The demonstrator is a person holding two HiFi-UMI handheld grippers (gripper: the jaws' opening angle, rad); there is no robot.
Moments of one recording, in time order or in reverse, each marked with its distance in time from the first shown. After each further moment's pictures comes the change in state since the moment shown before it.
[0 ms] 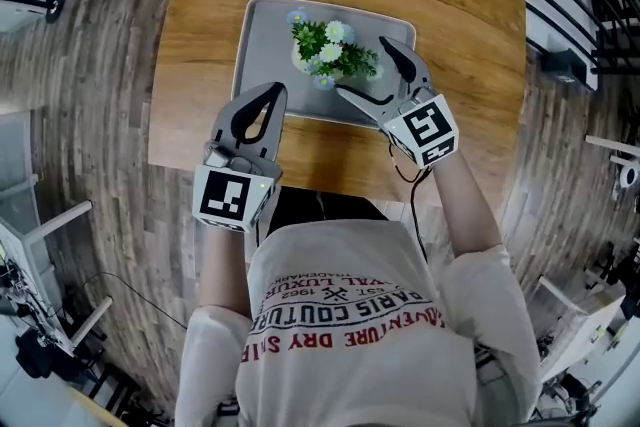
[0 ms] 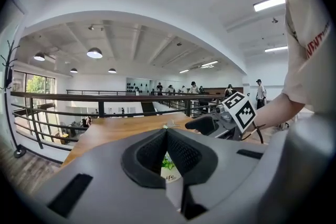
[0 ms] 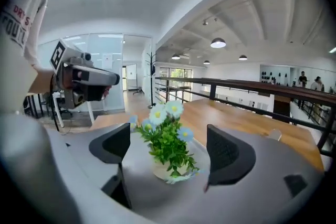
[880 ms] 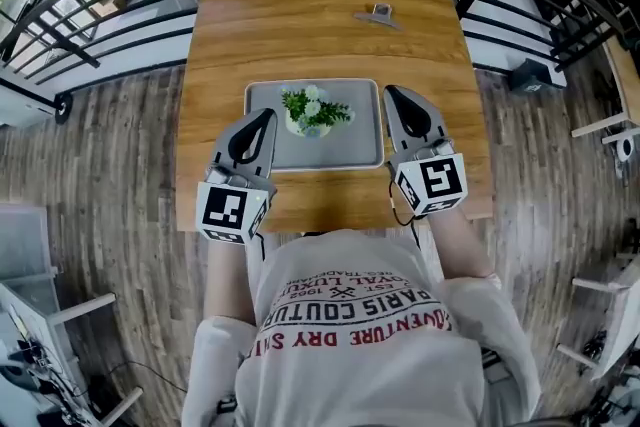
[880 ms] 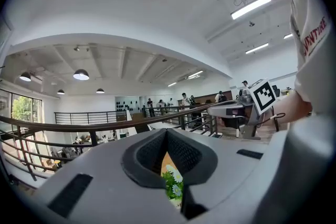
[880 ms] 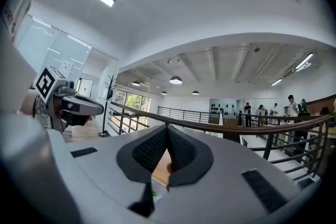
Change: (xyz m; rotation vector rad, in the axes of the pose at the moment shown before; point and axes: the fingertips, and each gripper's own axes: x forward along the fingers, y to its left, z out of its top) left arm -0.016 0.002 0.098 0.155 -0.168 -0.087; right arm -0.143 -0.024 0.125 0.023 -0.325 -0.554
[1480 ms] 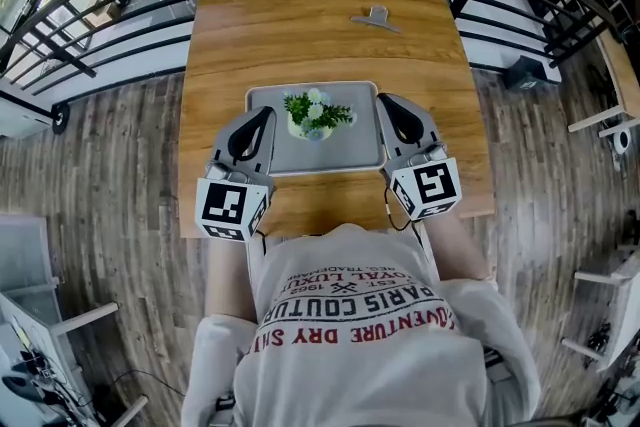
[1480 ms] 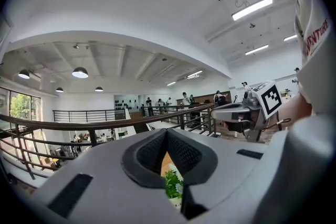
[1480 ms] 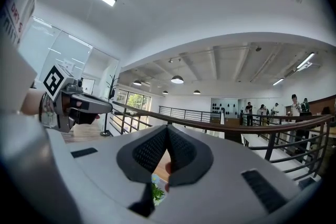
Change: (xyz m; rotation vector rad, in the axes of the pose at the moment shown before) left arm 0.001 0.009 0.003 -0.007 0.006 -0.019; right arm -0.003 0.020 -0.001 -0.003 -0.002 0.008
